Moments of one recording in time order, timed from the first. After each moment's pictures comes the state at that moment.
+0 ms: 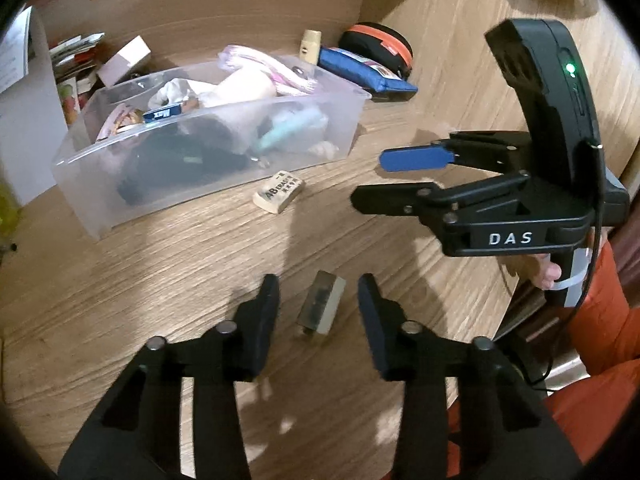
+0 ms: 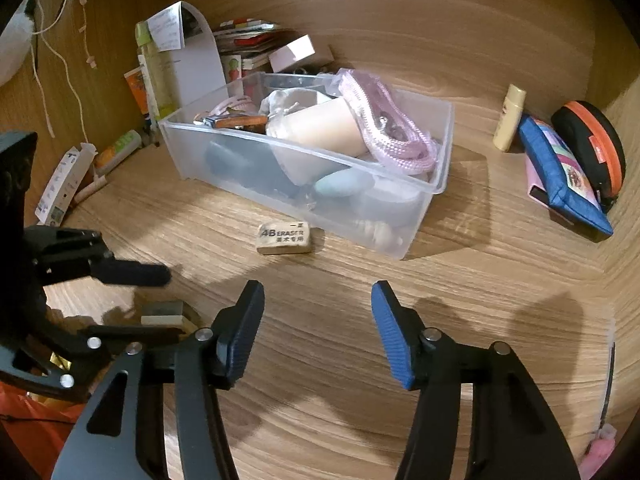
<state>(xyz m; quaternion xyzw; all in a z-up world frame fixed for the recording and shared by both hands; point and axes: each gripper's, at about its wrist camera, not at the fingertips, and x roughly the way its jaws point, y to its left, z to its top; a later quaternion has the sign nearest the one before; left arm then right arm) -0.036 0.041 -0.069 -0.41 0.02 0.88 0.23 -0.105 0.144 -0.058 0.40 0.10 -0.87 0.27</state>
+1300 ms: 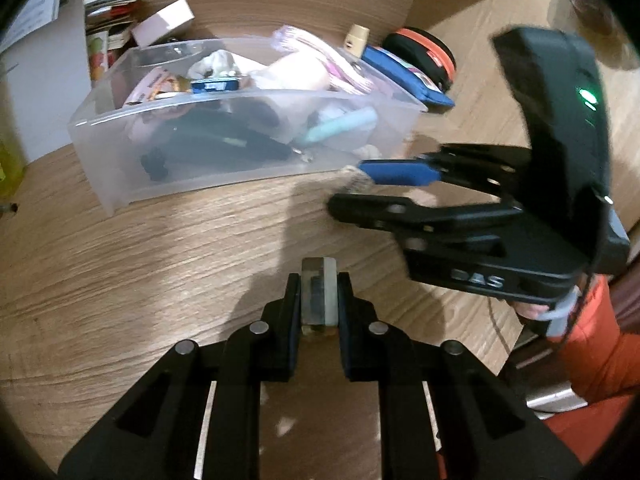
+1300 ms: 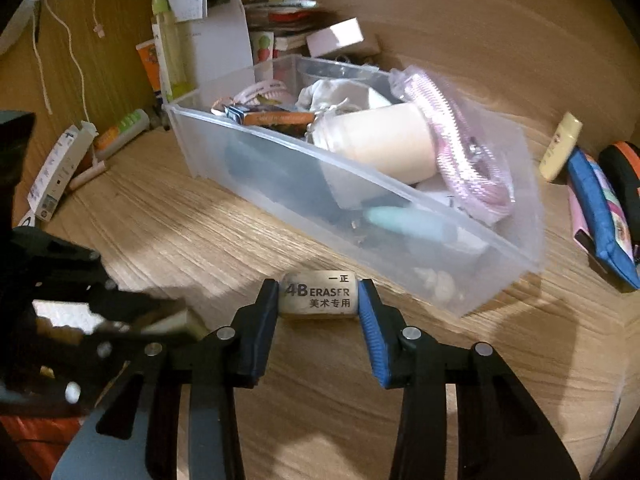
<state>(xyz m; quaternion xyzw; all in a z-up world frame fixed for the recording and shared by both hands) -0.050 0.012 -0.076 -0.44 -0.04 0.88 0.19 -0.128 0.097 -0.067 0.40 0.15 -0.86 0.29</state>
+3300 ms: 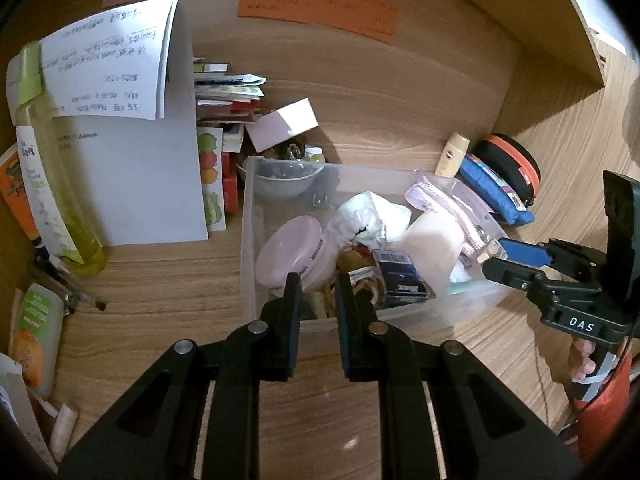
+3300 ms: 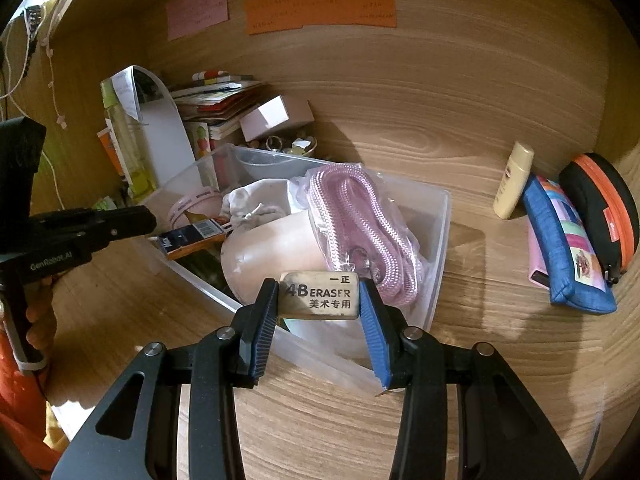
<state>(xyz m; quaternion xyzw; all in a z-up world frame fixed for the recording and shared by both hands) -0.127 -0.058 -0.027 -0.35 -0.07 0.93 0.07 -0.177 0.129 -0.024 0.35 0.08 -0.90 0.26</state>
